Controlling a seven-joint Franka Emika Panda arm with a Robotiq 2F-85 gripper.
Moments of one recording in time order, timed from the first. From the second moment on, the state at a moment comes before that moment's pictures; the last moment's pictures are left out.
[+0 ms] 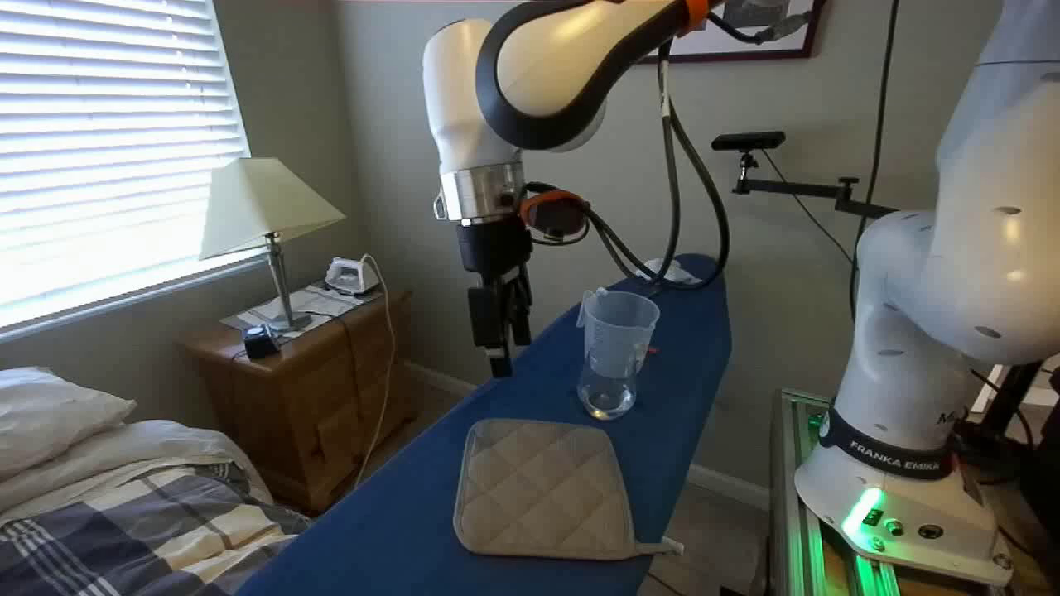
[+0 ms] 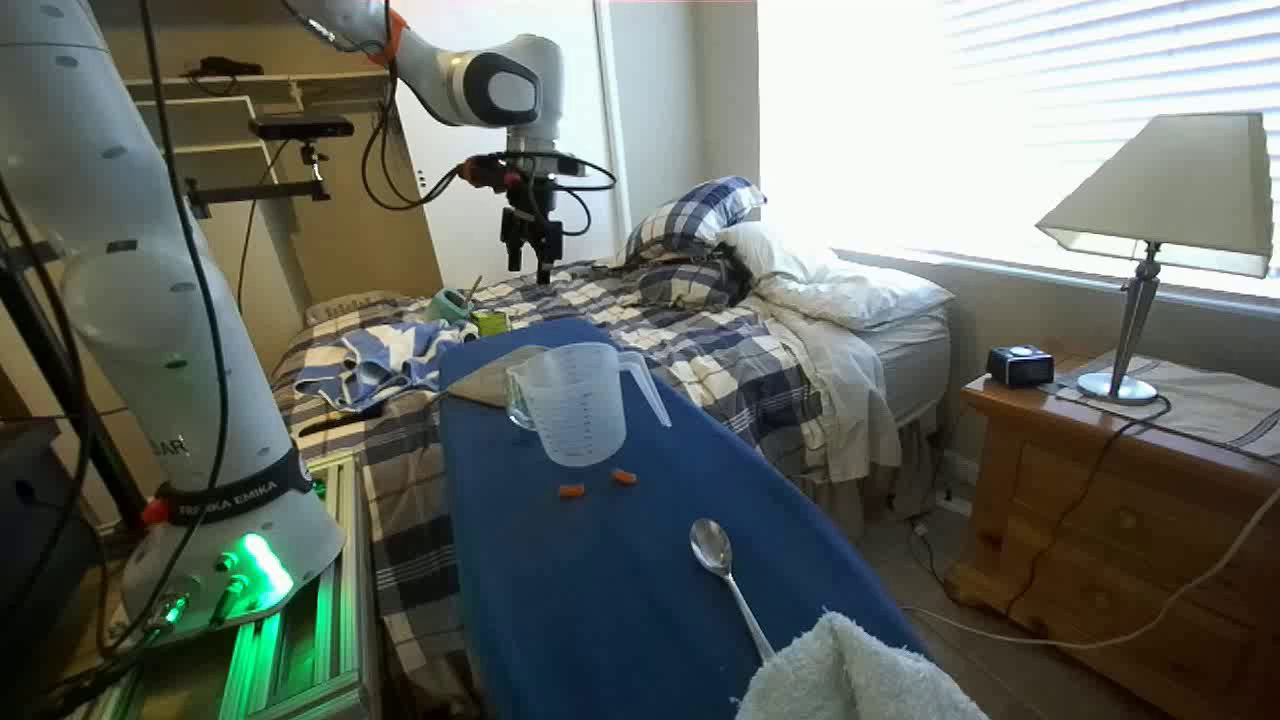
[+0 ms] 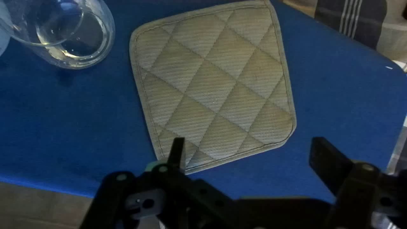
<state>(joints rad) 0.20 -0.09 0.18 -2.25 0.18 2.00 0.06</state>
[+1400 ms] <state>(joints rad) -0.01 -0.13 0.02 -2.17 -0.04 2.08 0.37</state>
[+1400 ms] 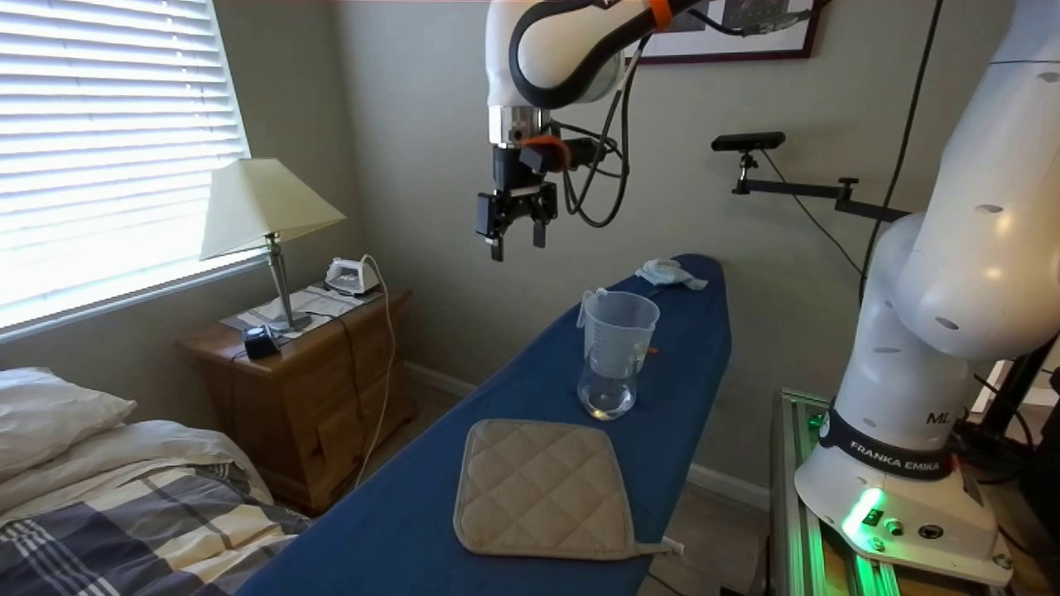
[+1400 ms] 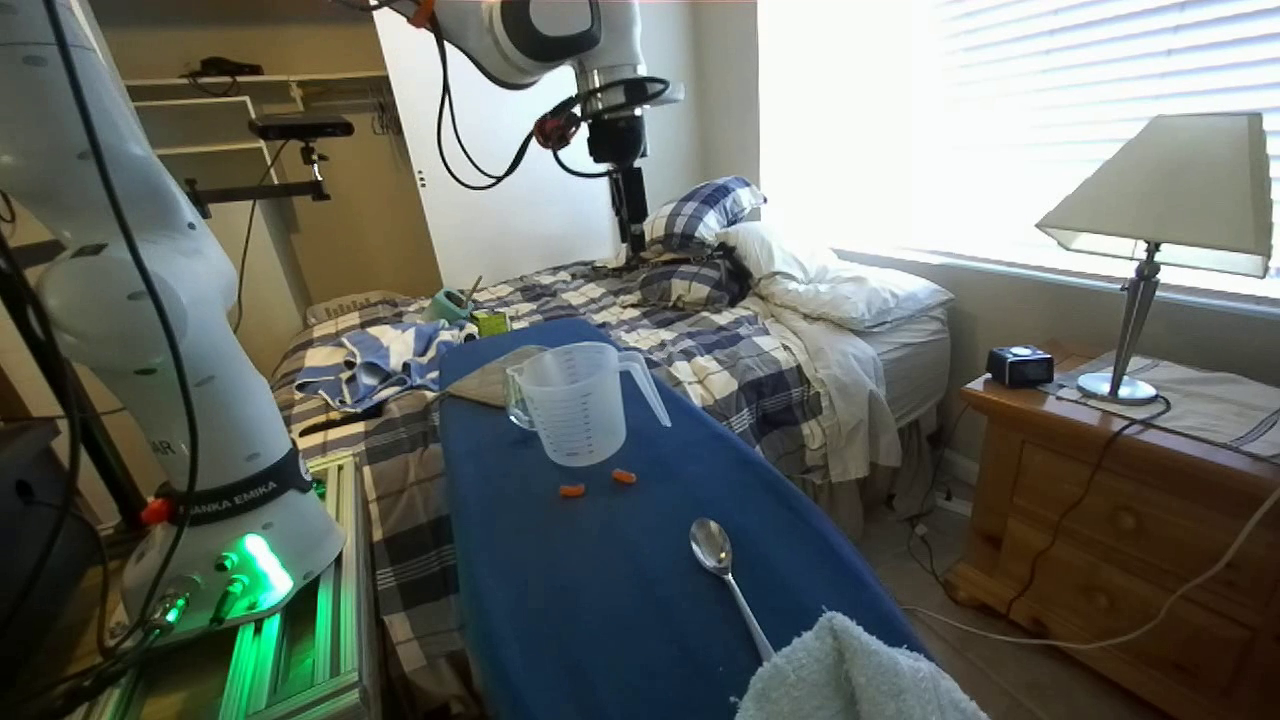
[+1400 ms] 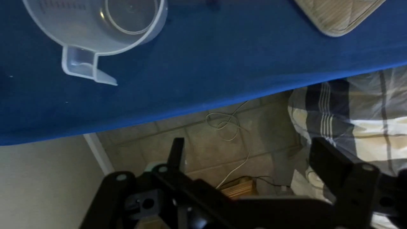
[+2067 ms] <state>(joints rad) -0.22 -0.19 -0.14 -2.27 -0.10 2.09 0.47</state>
